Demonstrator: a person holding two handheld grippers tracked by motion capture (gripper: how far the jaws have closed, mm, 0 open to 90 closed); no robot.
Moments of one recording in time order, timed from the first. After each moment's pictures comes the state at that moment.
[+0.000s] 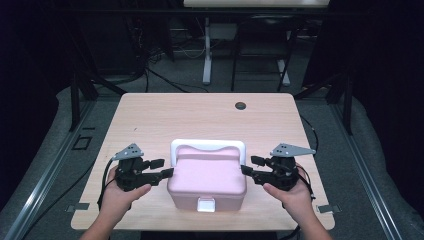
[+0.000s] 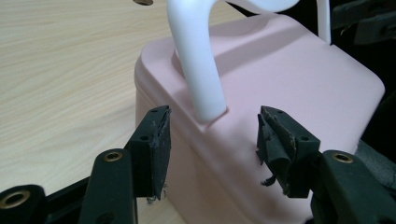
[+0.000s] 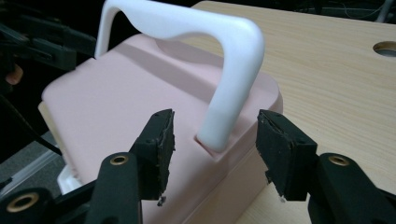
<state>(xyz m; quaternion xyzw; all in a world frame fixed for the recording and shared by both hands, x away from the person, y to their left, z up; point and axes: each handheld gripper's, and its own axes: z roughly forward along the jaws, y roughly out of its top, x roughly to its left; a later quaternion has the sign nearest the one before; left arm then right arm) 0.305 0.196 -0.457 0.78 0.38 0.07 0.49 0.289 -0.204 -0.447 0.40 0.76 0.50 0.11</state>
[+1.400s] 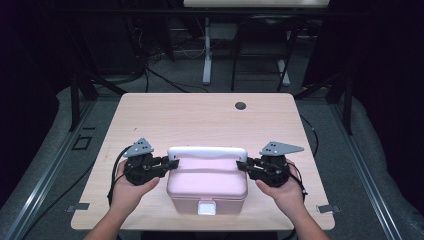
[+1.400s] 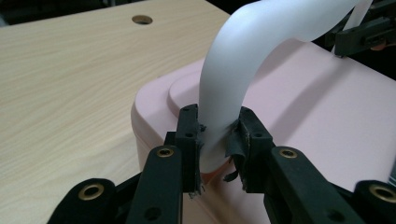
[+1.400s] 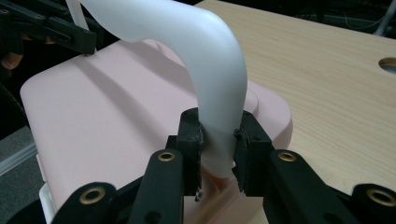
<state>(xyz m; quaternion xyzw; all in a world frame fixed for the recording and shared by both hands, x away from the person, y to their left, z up) 0.309 0.177 -0.446 0.79 0.36 0.11 0.49 0.296 -0.185 -0.446 0.37 0.78 0.49 0.13</state>
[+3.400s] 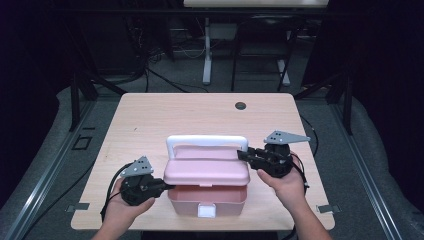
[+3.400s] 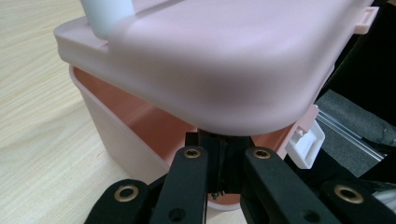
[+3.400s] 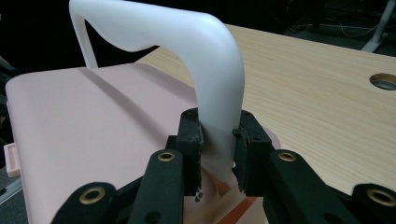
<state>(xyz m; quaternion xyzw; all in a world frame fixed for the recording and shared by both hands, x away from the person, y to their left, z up) 0.268 0.178 -0.455 0.82 0.32 0.06 0.46 0.305 -0.187 -0.421 0.38 0.76 0.51 0.13</state>
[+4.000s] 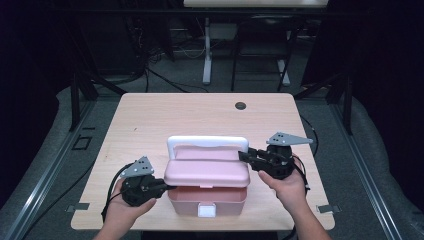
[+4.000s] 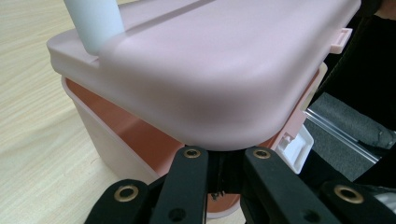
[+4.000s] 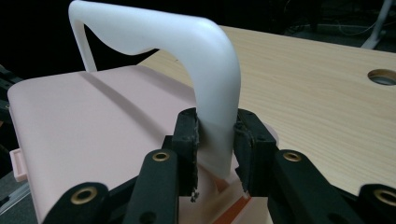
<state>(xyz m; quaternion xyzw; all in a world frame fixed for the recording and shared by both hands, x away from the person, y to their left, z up) 0.265 0.174 -0.451 0.82 0.32 0.06 0.47 0.302 -0.192 -0.424 0.39 0.75 0.52 0.12</state>
